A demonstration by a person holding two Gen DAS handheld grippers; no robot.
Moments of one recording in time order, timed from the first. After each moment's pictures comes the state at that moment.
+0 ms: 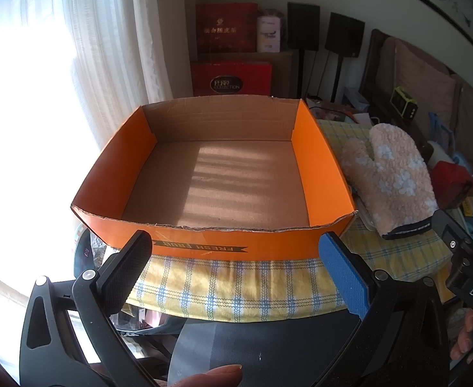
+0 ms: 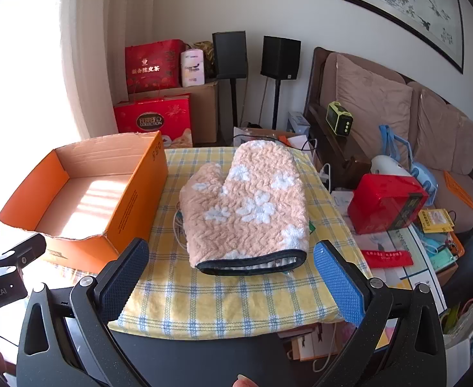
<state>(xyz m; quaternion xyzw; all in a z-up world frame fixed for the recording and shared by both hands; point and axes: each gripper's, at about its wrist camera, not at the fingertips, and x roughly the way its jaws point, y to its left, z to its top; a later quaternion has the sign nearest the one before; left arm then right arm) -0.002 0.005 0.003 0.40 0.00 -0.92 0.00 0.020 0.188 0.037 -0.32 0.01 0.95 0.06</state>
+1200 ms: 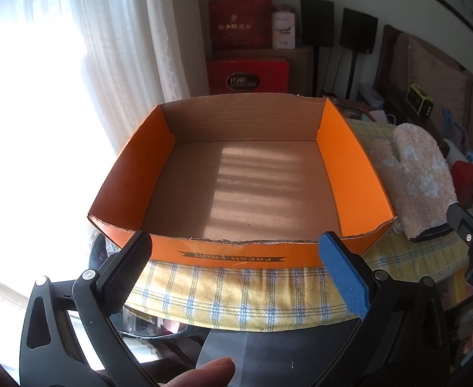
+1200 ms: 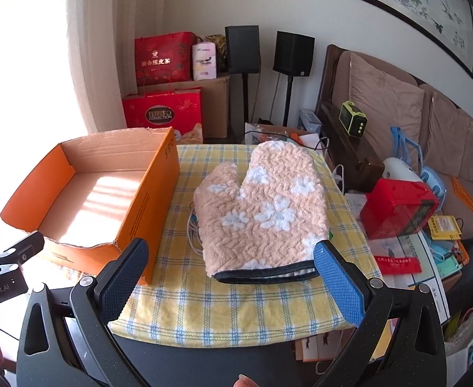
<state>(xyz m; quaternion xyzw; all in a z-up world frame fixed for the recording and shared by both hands) -0.019 -0.025 -0.003 0.40 -0.01 -0.92 0.03 -0.002 0.173 0.037 -0.34 0.00 0.94 0.03</state>
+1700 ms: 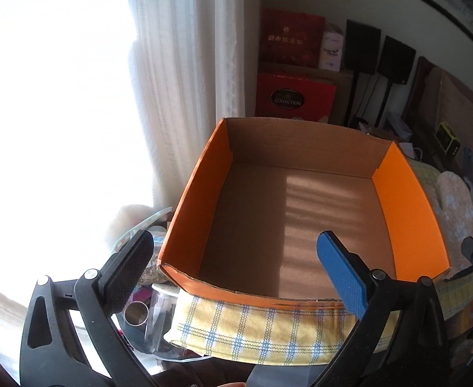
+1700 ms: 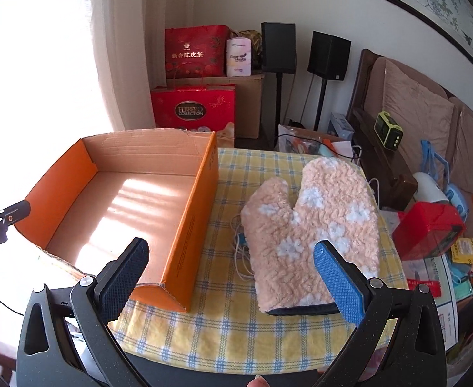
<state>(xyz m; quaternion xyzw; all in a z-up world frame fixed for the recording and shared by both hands) -0.056 -0.127 0.003 0.38 0.04 -0.92 0.07 -0.049 0.130 0.039 -0.35 -0.02 0.94 -0.03</state>
